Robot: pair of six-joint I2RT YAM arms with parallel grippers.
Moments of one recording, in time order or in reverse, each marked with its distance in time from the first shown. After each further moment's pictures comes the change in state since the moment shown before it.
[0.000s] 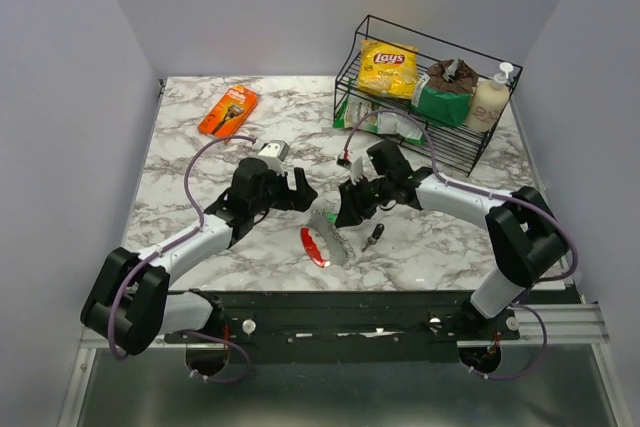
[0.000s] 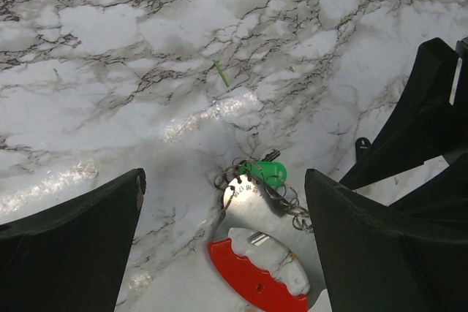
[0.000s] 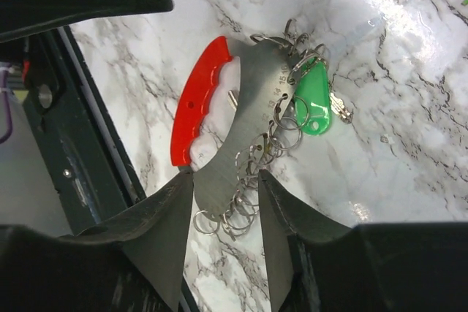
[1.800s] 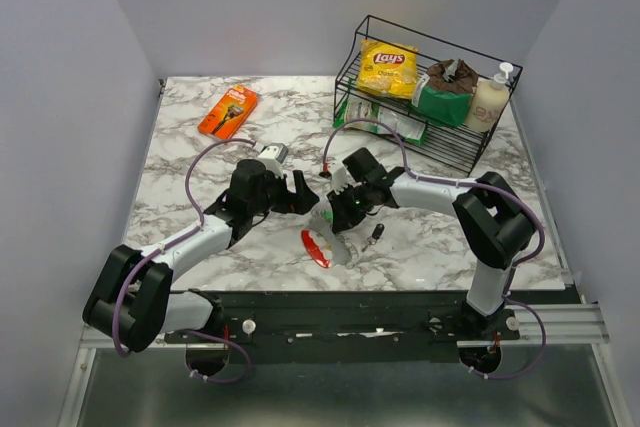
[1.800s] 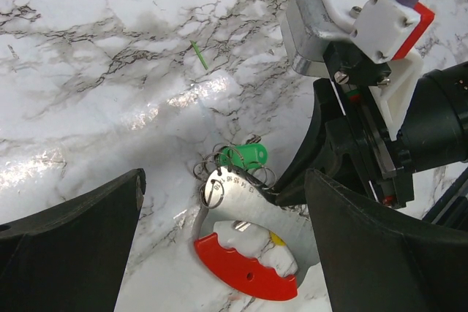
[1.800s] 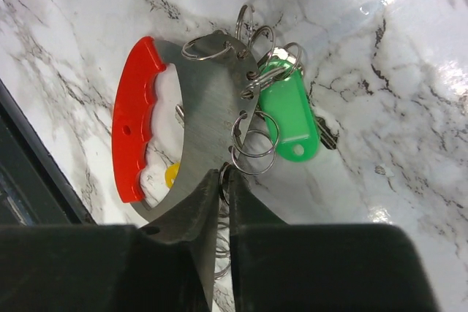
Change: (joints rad) left arm 0.035 0.021 -0.021 0.022 0.111 -0.052; right arm 0.098 0.198 0.119 -0.090 0.176 -0.042
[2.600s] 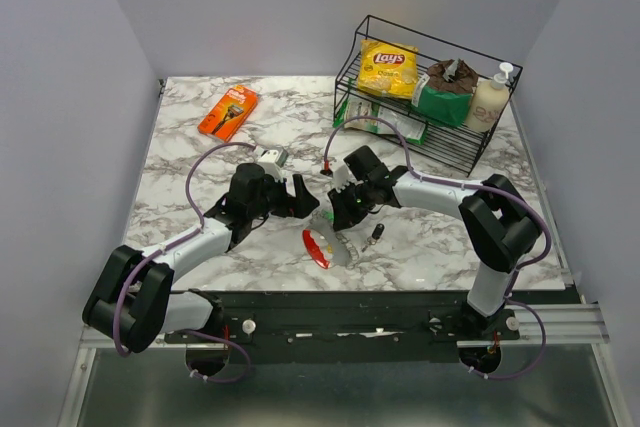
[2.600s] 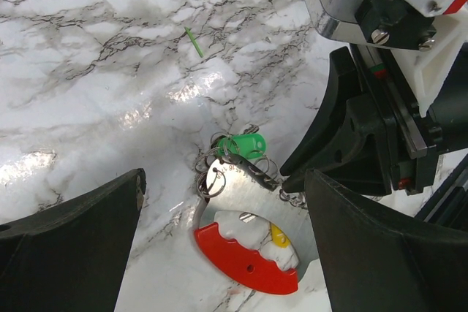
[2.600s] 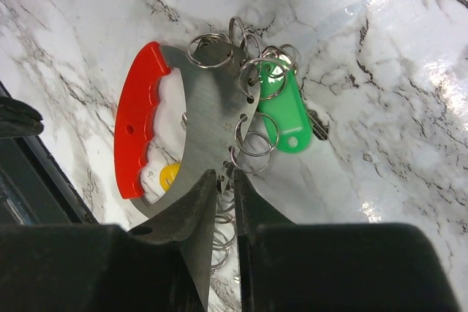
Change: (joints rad) left arm 0.000 -0.003 -0.038 0.034 0.024 0.000; right arm 0.000 -0.034 0.004 -0.018 0.030 -0.001
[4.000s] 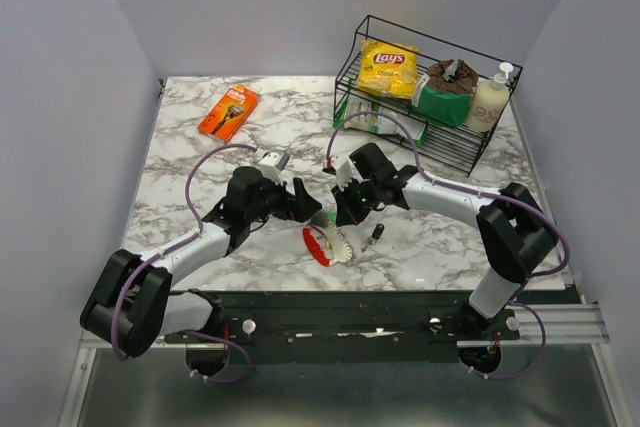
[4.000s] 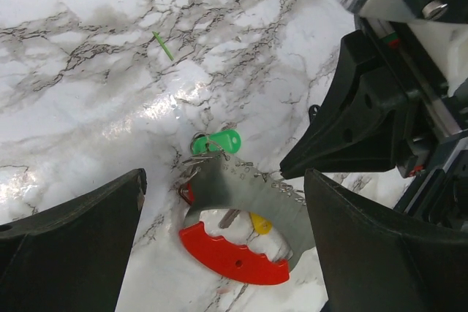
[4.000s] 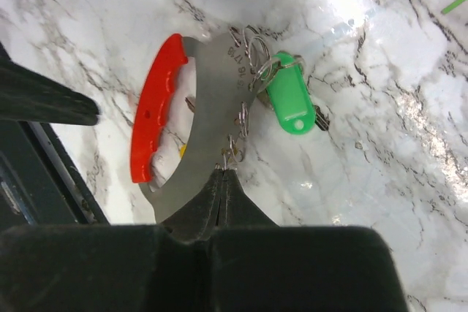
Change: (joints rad) left arm 0.000 -0.020 -0.036 0.072 0.073 0.008; right arm 0.000 -0.084 -0.023 -0.013 0.005 -0.073
